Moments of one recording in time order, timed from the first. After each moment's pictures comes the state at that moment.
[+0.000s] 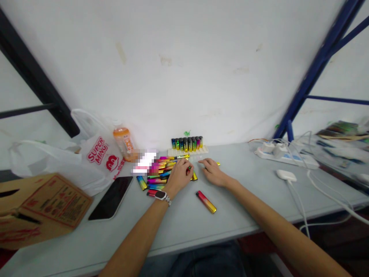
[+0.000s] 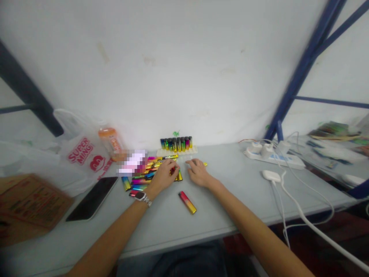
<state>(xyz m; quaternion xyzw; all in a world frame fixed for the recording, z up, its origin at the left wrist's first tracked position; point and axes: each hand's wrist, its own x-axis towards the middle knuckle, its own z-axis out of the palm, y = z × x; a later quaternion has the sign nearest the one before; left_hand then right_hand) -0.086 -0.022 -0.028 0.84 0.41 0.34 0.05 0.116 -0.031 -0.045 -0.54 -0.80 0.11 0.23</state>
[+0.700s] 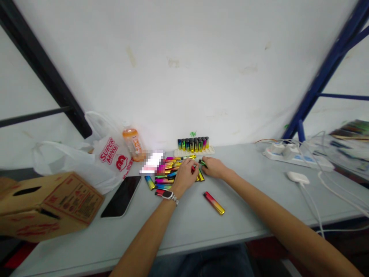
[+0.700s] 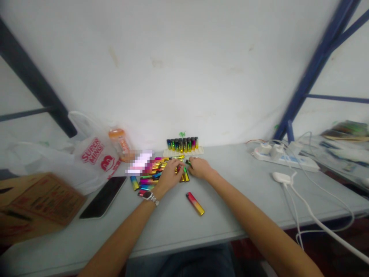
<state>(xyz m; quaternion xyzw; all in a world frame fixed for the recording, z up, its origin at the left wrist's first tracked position) -0.090 -0.022 -0.029 0.82 0.42 0.38 0.07 0.088 -0.006 -0.014 -0.56 -0.82 0.03 0.12</state>
